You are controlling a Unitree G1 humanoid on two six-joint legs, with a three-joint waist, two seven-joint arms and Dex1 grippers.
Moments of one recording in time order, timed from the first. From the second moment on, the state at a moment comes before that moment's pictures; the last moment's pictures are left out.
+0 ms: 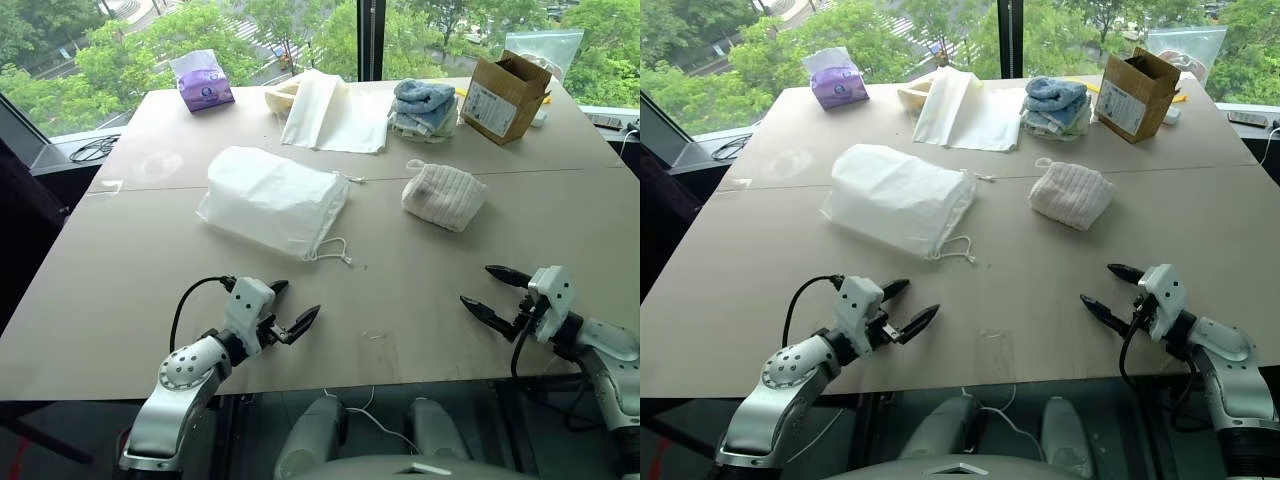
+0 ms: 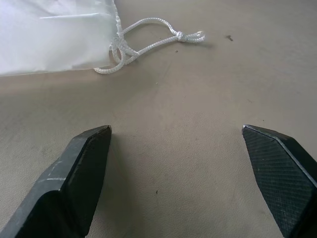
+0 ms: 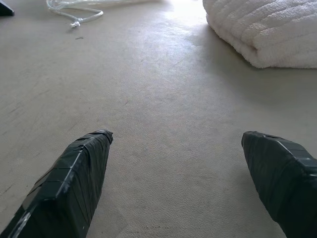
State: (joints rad) left arm 0.19 0.46 0.02 -0.34 -0.28 0.29 -0.62; right arm 0.06 -0.57 -0.16 0.02 0.36 0.00 0.94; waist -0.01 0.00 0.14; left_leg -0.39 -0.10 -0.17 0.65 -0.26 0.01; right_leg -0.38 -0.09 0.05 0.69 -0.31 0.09
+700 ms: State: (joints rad) left arm 0.16 0.46 0.00 -0.35 -0.30 0.31 -0.63; right arm 0.07 -0.56 -0.16 -0.05 0.39 0.03 0.95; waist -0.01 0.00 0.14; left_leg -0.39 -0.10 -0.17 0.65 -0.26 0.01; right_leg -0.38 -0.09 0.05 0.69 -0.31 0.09
